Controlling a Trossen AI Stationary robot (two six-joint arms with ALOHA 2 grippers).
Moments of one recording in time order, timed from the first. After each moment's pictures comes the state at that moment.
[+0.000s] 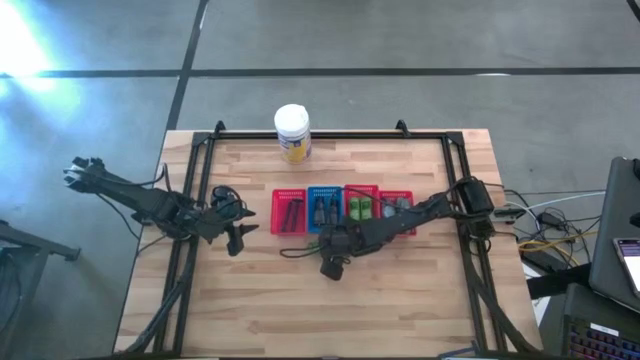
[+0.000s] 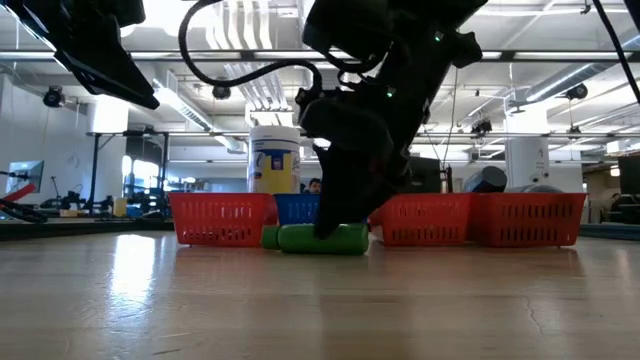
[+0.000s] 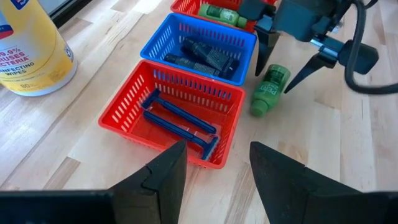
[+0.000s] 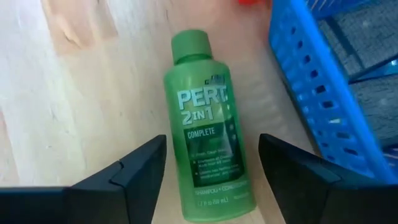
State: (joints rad) left arm -0.38 0.75 0.63 -0.62 -0.51 -0.55; right arm 0.21 2.02 1.30 -0.38 0.21 0.56
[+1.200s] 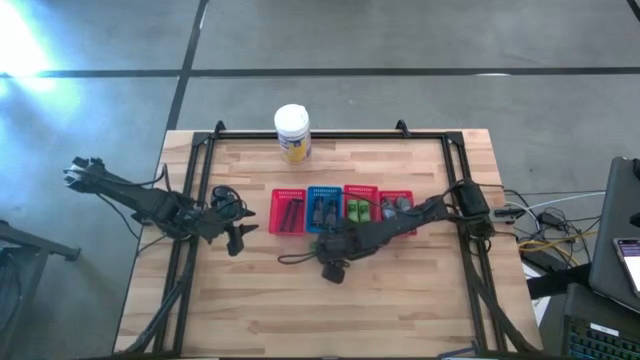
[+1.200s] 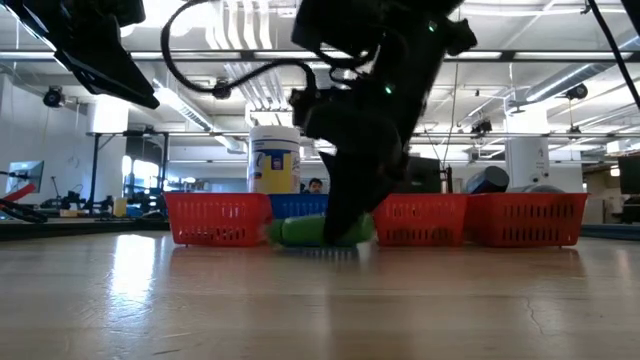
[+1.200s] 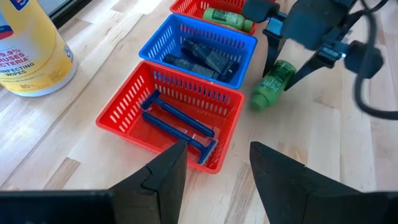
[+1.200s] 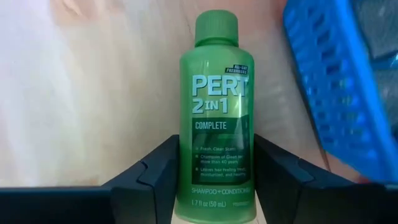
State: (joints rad) left arm -0.38 0.75 0.63 -0.62 -0.51 -0.55; right arm 0.22 2.06 1.39 -0.51 0.21 0.52
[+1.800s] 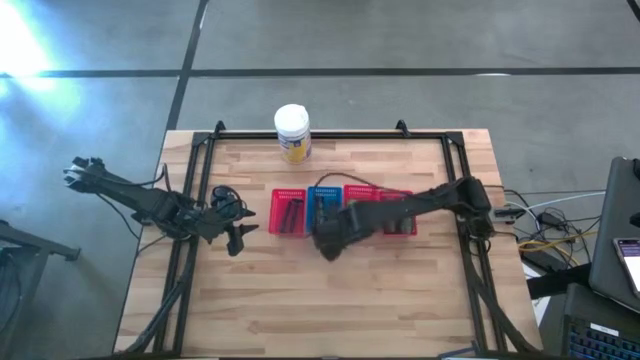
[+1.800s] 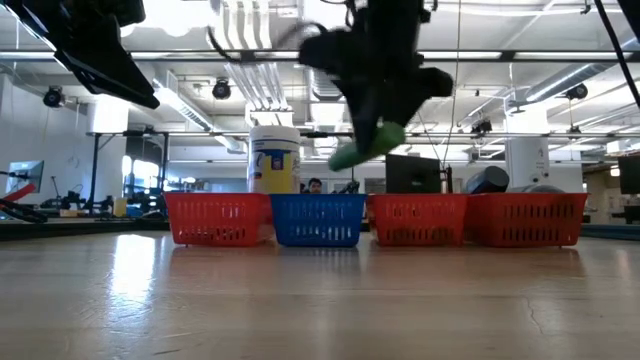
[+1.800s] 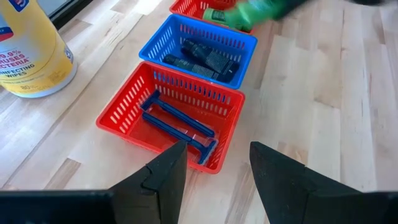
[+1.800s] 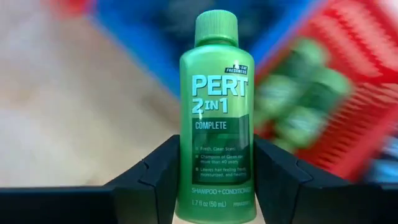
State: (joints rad) left arm -0.38 0.75 0.63 -0.62 -0.51 -0.55; right arm 0.17 2.03 1.76 -1.18 0.26 1.02
